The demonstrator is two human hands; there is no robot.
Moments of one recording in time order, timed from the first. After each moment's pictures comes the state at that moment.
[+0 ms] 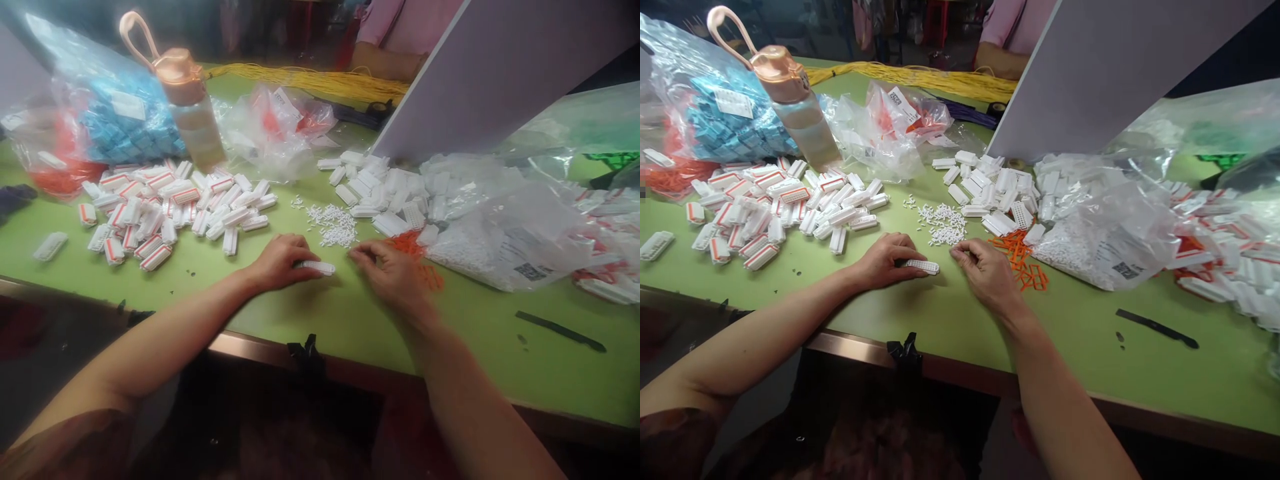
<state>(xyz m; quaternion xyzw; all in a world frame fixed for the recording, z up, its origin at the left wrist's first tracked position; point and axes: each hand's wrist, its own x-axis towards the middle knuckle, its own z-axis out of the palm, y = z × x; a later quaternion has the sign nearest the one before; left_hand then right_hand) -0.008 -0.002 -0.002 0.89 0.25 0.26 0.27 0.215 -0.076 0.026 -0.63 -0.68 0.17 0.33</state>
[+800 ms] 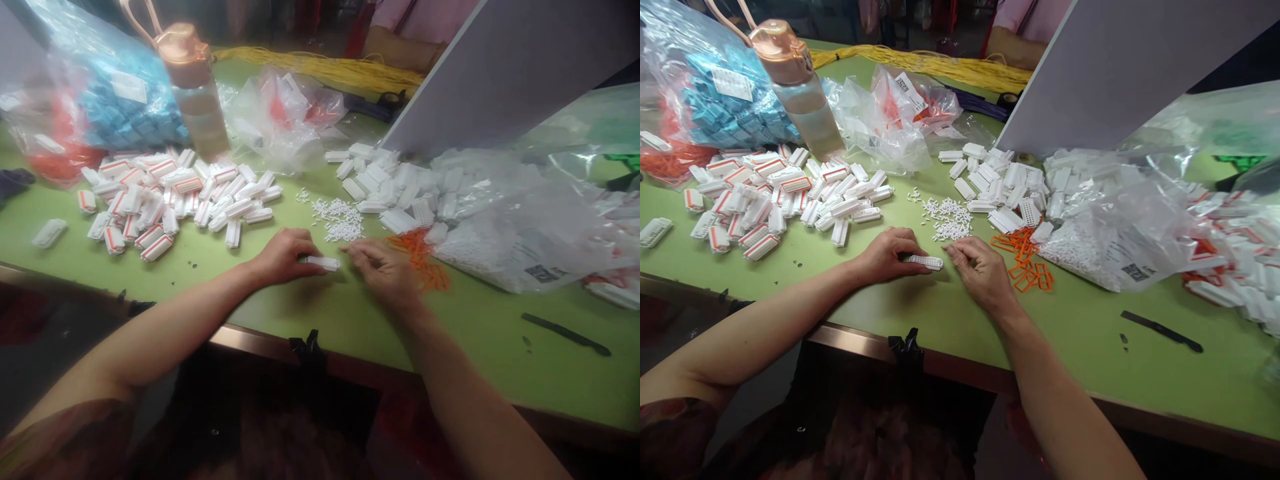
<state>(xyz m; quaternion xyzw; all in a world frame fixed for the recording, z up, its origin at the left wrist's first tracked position) -0.005 -0.003 -0.002 0.87 0.25 0.30 0.30 0.199 -0.080 0.027 -0.60 -0.69 0.20 0.35</state>
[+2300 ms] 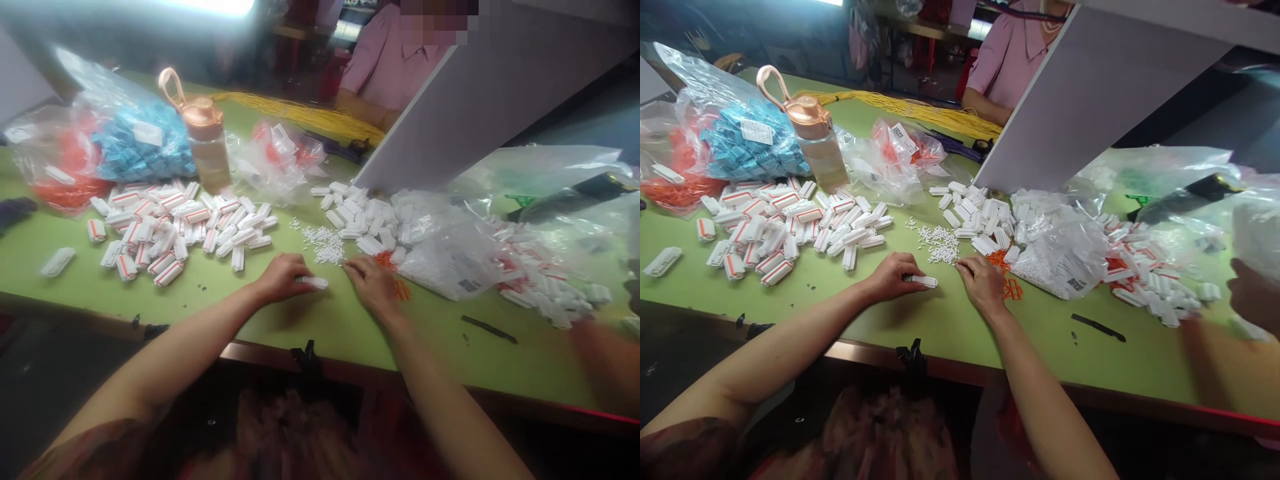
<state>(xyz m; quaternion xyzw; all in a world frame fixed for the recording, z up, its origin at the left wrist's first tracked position) -0.006 0.001 -0.010 0.87 0.26 0.27 0.31 0.227 -0.067 0.012 -0.69 -0.67 0.08 0.26</state>
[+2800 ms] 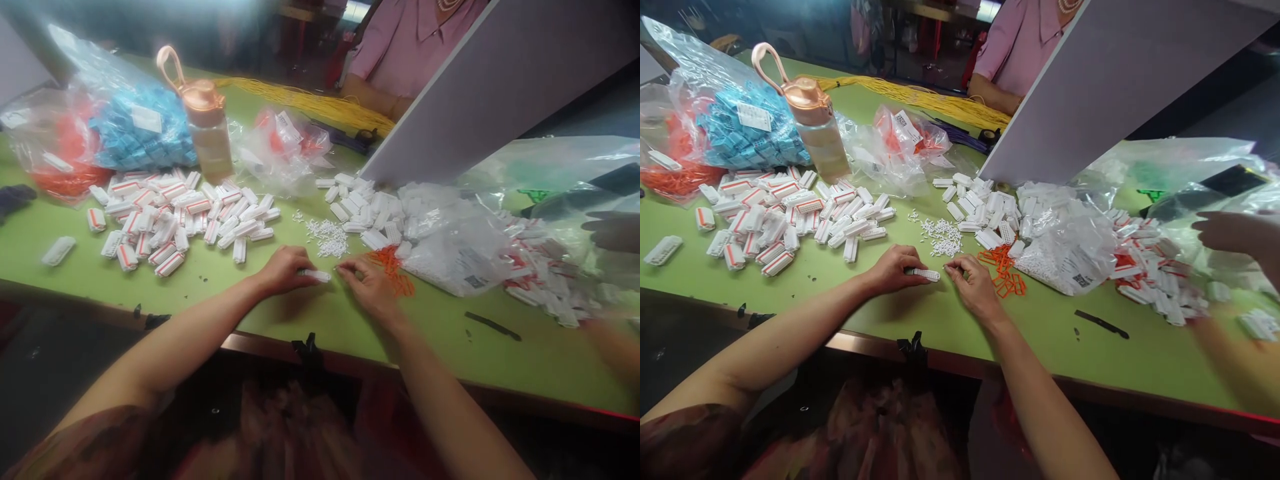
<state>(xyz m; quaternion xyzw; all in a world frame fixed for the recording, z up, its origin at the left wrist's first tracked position) -0.006 0.000 -0.009 0.87 0.26 0.26 0.32 0.200 -0.084 0.032 -0.65 -0.66 0.21 0.31</state>
